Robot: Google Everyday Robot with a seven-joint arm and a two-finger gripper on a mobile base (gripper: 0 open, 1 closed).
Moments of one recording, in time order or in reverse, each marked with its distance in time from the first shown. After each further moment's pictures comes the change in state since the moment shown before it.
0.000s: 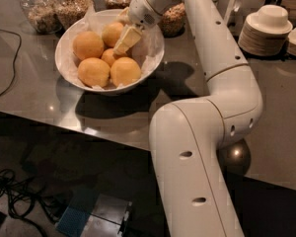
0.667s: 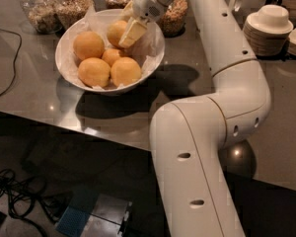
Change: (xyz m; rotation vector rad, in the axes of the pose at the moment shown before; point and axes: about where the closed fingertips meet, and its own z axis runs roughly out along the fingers) arm -0.003 -0.003 -0.030 0.051 0.055 -0.038
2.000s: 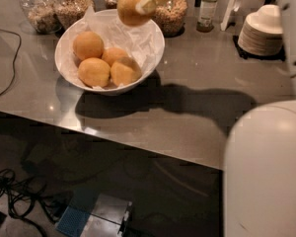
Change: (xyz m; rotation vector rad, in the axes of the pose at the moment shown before) arm -0.073 0.041 -0.149 0.192 -0.253 -0.195
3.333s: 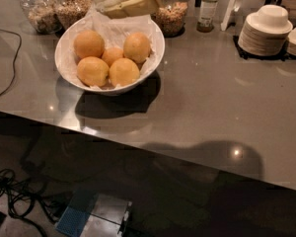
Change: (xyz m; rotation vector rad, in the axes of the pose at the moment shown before) arm -0.139 0.139 -0.011 -0.120 -0.184 -0.222
